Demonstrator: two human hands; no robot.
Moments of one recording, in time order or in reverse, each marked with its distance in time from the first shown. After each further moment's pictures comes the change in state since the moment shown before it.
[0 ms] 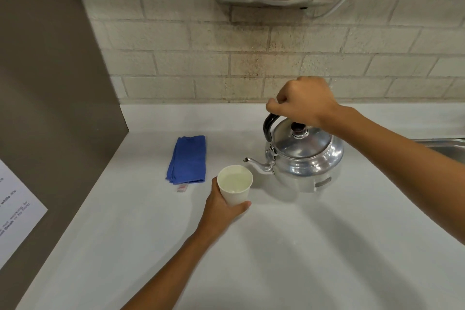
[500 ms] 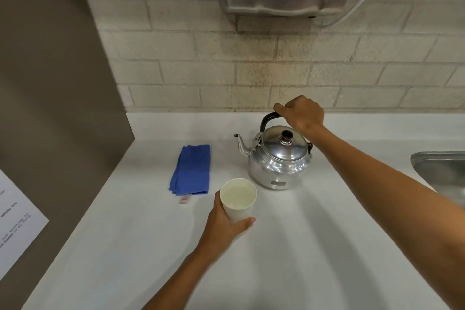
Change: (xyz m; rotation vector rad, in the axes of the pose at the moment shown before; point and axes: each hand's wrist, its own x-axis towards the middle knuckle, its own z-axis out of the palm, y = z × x) left_hand -0.001 -0.003 -0.001 -0.039 -0.038 -0.010; right_hand 0.036 0.028 0.080 0.433 -0.002 0.552
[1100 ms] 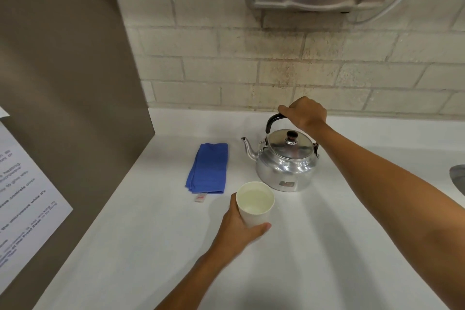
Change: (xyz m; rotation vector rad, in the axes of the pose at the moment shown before) left_hand 0.001 -0.004 0.000 0.028 -0.004 -0.052; right_hand 0.029 -0.017 0.039 -0.034 -0.130 0.026
